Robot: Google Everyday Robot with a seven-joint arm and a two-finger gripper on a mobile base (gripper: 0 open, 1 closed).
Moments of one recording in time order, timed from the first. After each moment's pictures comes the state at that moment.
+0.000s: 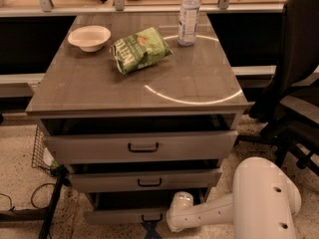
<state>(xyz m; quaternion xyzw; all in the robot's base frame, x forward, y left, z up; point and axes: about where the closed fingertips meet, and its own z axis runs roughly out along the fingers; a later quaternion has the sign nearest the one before) 0.447 -0.069 0.130 -0.78 0.62 0.00 0.07</state>
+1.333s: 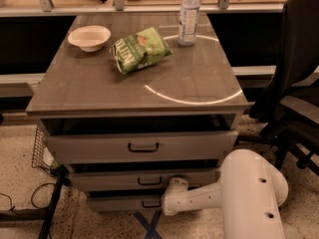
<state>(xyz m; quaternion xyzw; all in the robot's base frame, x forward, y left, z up) 0.516 -0.043 0.145 -0.79 0.61 -0.01 0.10</state>
